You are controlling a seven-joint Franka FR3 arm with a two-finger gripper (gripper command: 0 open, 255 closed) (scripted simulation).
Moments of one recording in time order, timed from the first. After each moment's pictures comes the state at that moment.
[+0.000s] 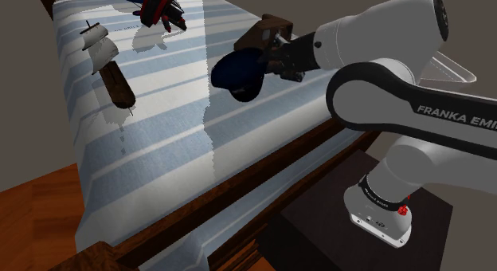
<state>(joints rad) -0.26 -1.11 0.79 -2.84 0.89 2.79 0.94</state>
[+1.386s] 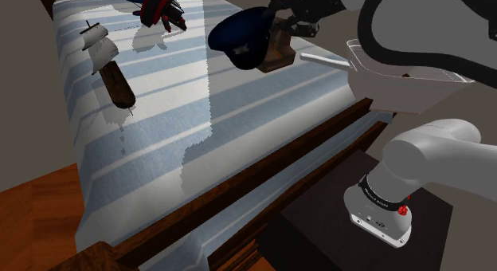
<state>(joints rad) -0.38 -1.17 0.63 -2.60 0.71 2.50 0.96</state>
